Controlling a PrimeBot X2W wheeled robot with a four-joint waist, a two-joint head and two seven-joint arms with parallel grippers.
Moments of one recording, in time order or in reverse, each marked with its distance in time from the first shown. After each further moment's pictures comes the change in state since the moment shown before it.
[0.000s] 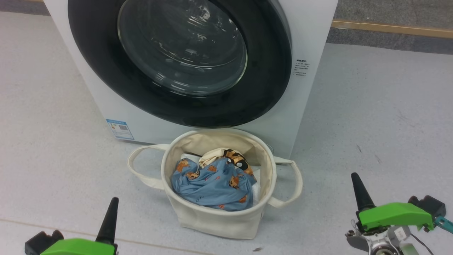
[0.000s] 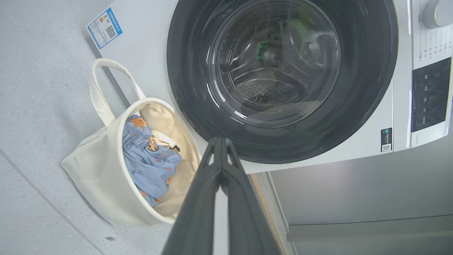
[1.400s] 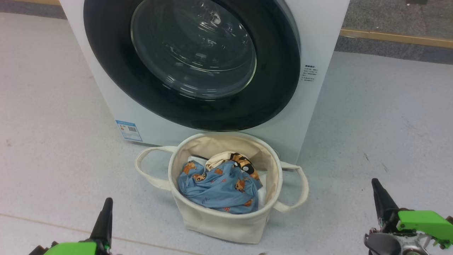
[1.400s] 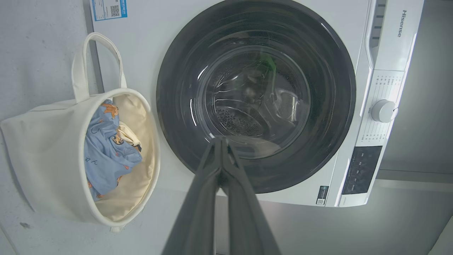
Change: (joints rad) left arm -0.011 -0.131 0.170 0.066 -0.239 -0.061 0.110; right arm 0.023 0.002 -0.144 0.000 0.422 0.000 0.097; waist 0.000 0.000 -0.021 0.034
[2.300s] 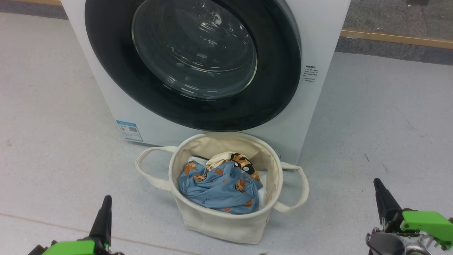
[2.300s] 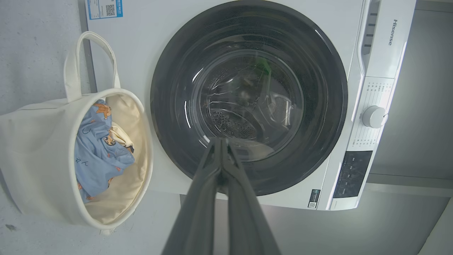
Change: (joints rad) left arm -0.010 -0.019 0.023 0.005 -0.020 -0.008 0.014; right arm 0.000 0.005 -0.025 0.000 0.037 0.000 0.021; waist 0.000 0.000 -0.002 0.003
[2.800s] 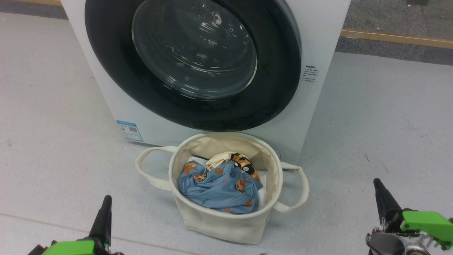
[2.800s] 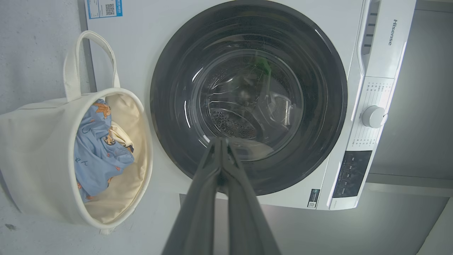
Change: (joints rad) left arm 0.000 -0.002 0.005 0.000 0.000 0.000 0.007; right arm 0.000 0.002 -0.004 0.000 0.000 0.000 0.006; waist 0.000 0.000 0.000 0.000
